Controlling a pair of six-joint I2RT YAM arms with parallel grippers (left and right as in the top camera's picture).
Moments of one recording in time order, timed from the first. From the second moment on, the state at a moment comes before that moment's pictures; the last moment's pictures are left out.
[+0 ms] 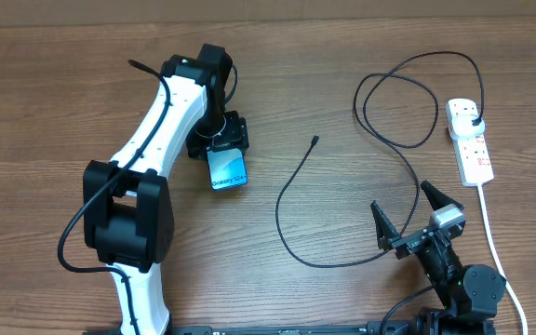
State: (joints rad) left arm -0.28 2.08 1.76 -1.28 0.17 -0.43; right arm -0.14 0.01 0.02 0.00 -0.54 -0.01
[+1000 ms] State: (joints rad) left arm -0.28 2.08 1.76 -1.49 0.57 -0.44; right arm -0.14 0.01 0.02 0.00 -0.54 -0.01
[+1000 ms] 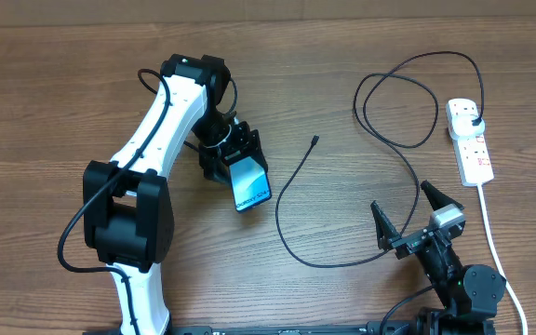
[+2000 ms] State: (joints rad) left arm -0.13 2.08 1.77 -1.50 1.22 -0.78; right arm -0.14 0.01 0.02 0.00 -0.54 -0.01
